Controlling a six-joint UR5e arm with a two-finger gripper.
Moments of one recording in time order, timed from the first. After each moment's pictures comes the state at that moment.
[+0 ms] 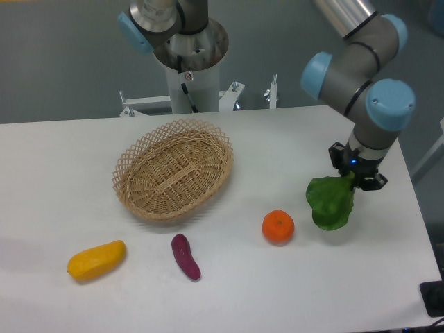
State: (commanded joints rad) arm 2.77 -2.04 -1.42 -1.23 1.61 1.62
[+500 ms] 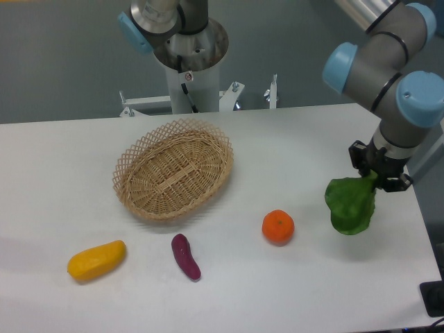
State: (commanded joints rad) arm 2.78 -2.10 -1.30 -1.28 1.60 1.58
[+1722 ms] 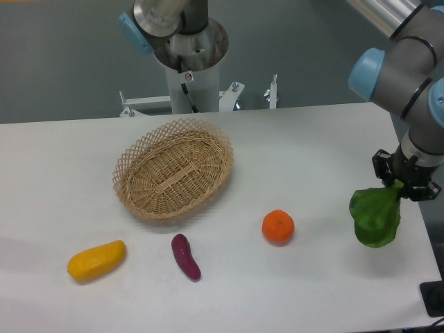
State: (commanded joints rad) arm 2.79 -2.15 -1.21 -1.30 1.58 1.58
